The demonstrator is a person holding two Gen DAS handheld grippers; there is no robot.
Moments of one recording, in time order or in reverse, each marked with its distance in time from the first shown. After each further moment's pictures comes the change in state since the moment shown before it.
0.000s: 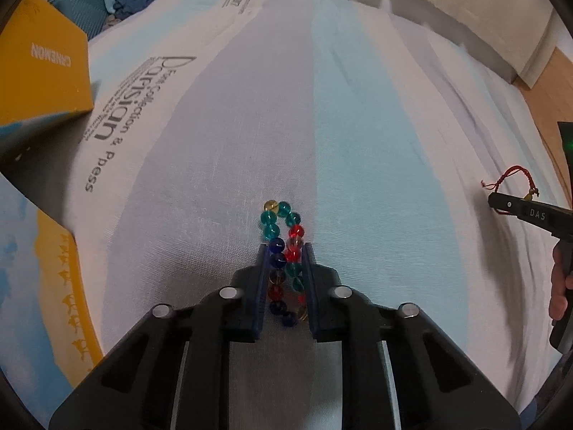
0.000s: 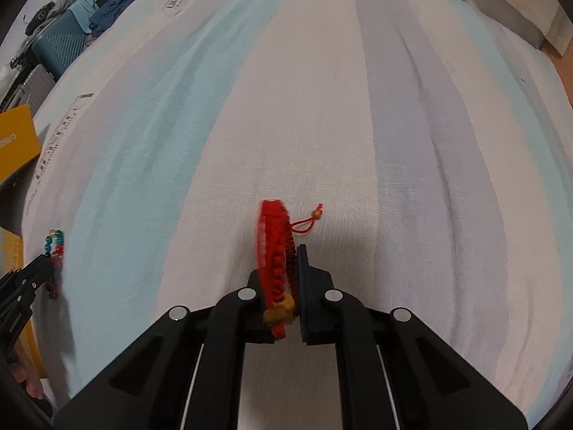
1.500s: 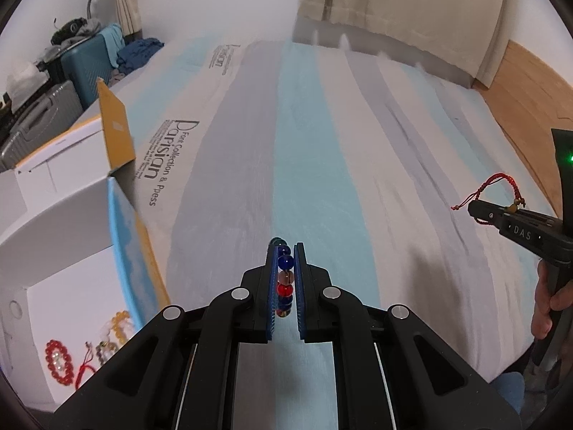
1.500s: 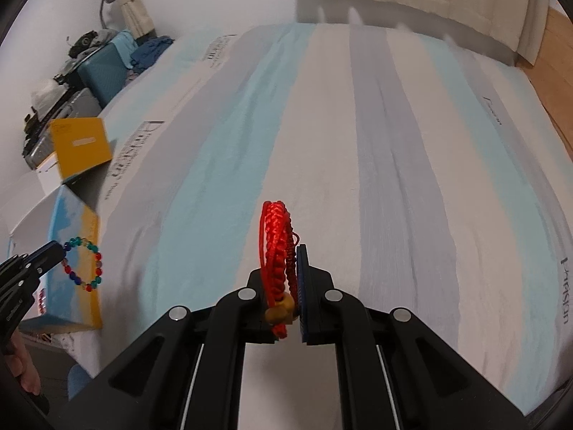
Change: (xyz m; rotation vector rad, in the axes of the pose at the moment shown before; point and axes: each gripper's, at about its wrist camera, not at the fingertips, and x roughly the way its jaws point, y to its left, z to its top) left arm -0.178 -0.032 -0.049 0.091 -0.145 -0.022; right arm -0.171 0.036 -0.088 0.009 -0.185 0.049
